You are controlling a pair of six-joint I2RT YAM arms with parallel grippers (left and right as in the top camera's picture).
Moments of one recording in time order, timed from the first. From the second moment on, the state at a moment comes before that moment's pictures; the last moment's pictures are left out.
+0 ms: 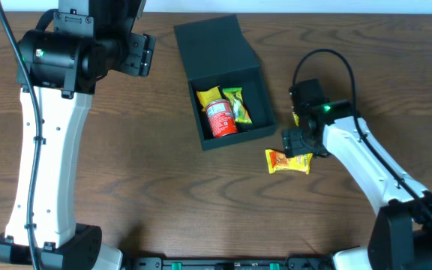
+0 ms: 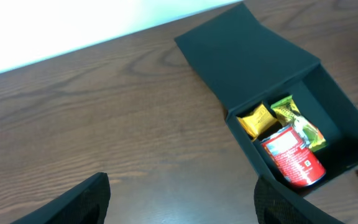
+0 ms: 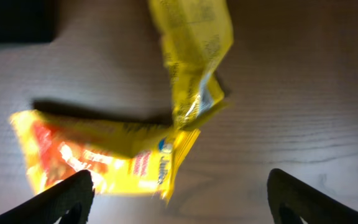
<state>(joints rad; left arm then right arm) -0.18 1.68 2.10 -1.29 0.02 0.14 0.24 1.61 1.08 -0.91 0.22 0.16</state>
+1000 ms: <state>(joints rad) -0.18 1.63 2.10 -1.29 0.02 0.14 0.00 1.77 1.00 -0.53 -0.14 0.05</state>
